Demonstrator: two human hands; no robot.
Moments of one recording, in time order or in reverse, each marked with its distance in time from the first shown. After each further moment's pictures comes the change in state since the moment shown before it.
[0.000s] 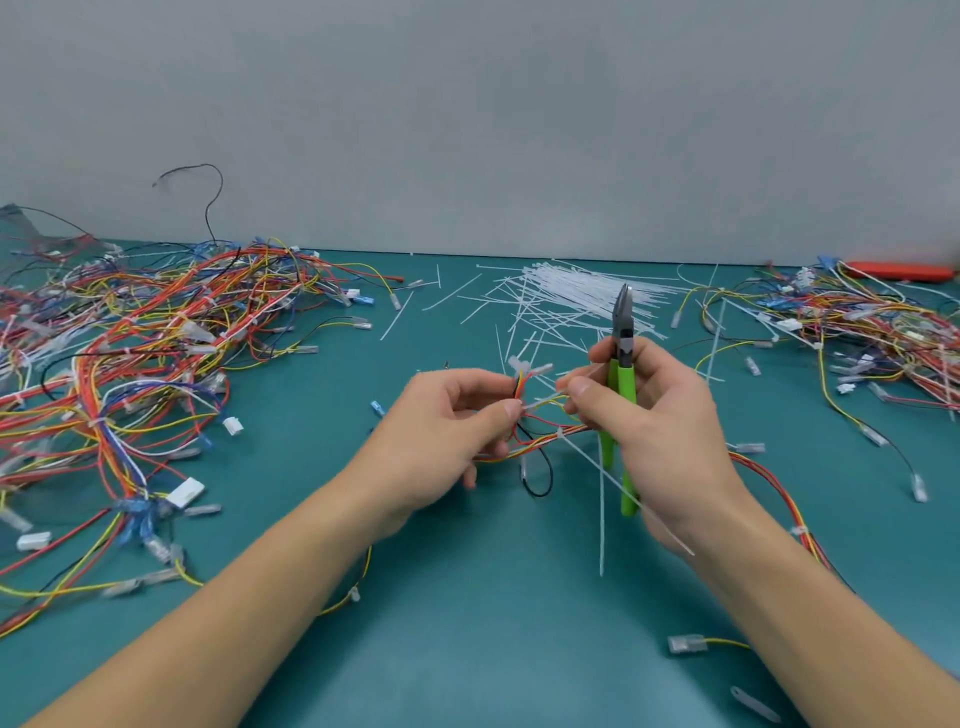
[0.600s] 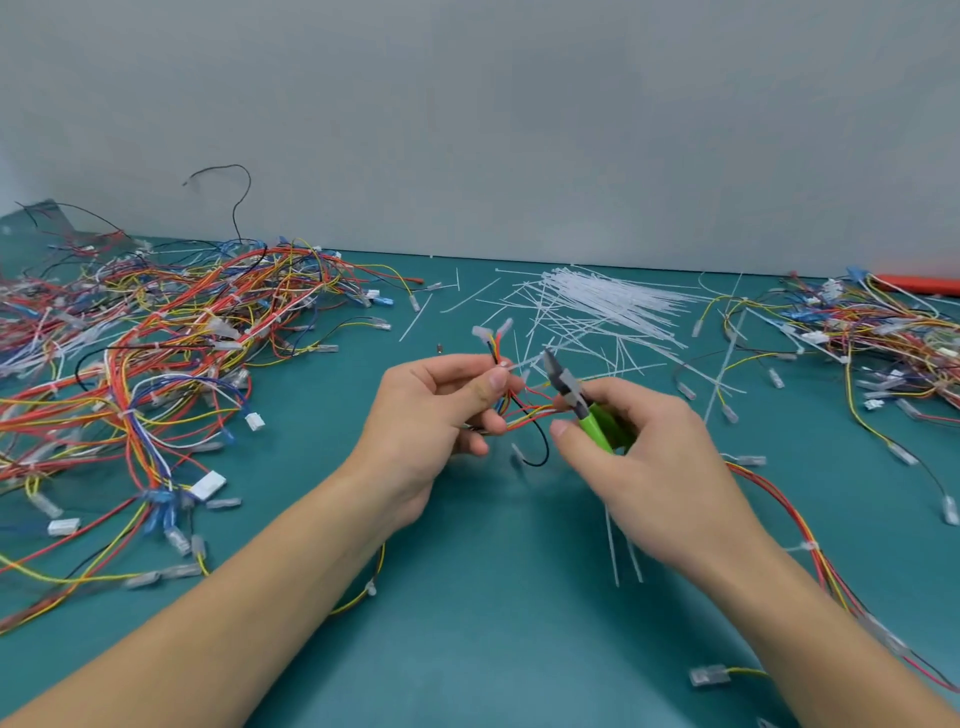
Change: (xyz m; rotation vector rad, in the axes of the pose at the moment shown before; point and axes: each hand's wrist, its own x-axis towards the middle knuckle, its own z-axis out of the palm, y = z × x) left_hand 0.007 -0.005 -0.010 -0.364 0.179 -0.012; right_hand -0.010 0.003 0.000 -0.564 -0.180 -0.186
